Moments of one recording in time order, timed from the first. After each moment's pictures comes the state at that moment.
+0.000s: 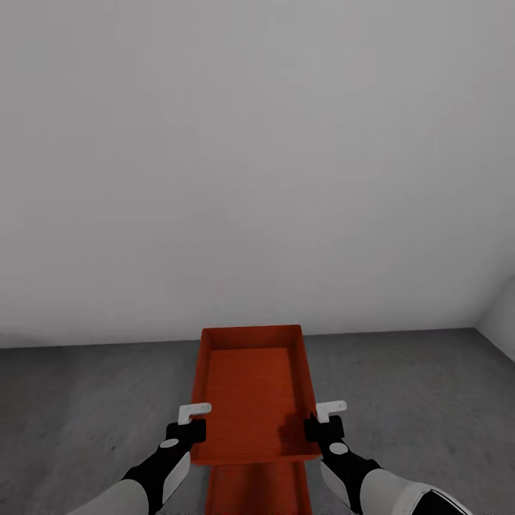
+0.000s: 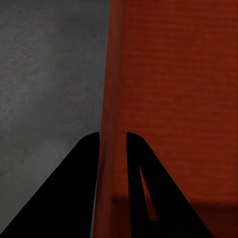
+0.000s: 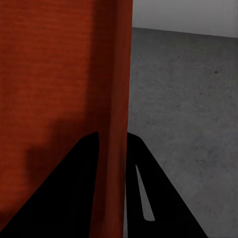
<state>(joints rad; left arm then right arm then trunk) -0.61 -0.09 -0.12 -0.25 0.17 -0.08 0.16 -0.69 0.10 0.68 -0.05 -0.50 -0.28 -0.21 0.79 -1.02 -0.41</state>
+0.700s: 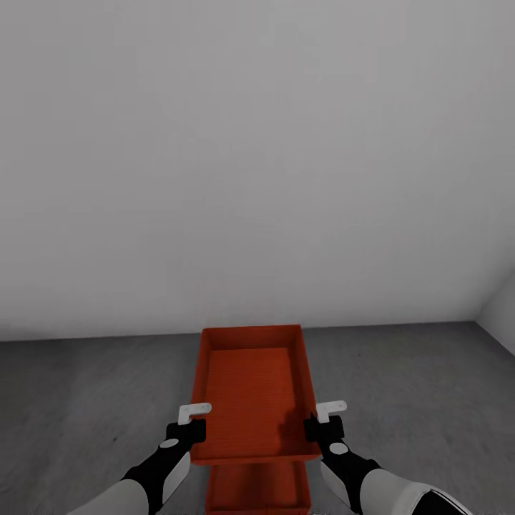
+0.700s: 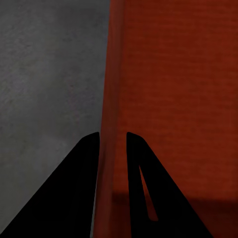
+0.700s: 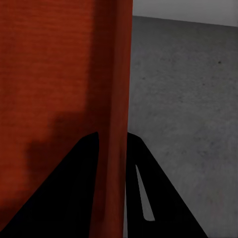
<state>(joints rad) -0.61 -0.09 -0.12 -0.25 0.17 -0.08 0.16 -0.69 0.10 0.68 -0.05 -0.50 -0.28 -0.21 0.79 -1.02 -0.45</state>
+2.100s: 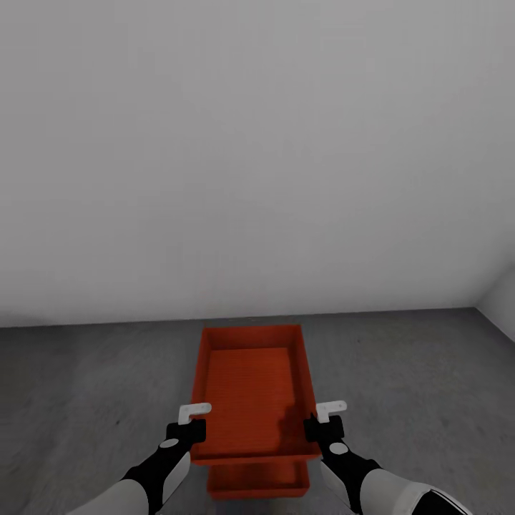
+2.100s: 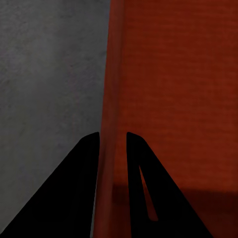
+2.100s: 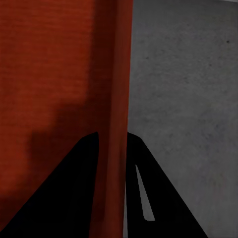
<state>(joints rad) -0.61 -0.09 -0.12 -0.25 0.17 -0.08 0.16 -0.69 0.10 0.68 -0.05 -0.50 -0.28 -0.21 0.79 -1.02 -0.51</state>
